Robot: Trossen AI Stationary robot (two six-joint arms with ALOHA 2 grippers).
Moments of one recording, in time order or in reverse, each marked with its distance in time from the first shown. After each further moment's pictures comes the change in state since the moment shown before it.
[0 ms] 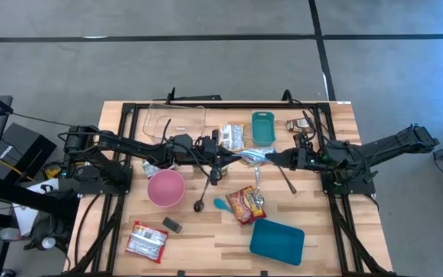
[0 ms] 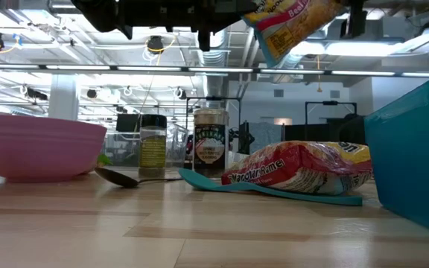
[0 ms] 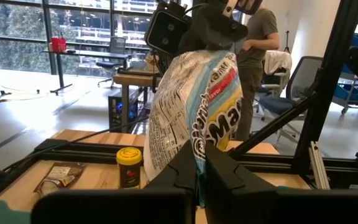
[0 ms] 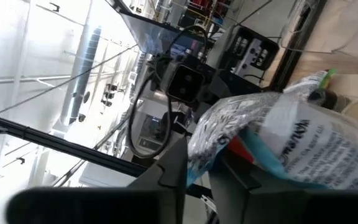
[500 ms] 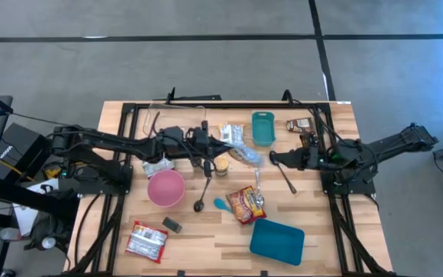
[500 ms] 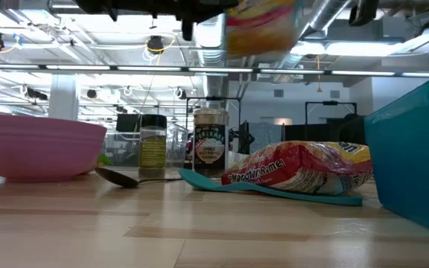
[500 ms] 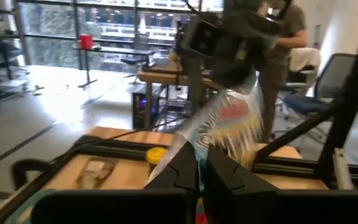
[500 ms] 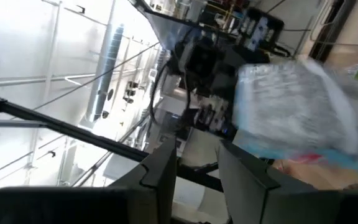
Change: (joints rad) left arm 0.034 -0.176 0.000 -0.215 -0.087 0.010; right arm 0.056 -0.091 0.000 -0.015 -0.003 0.000
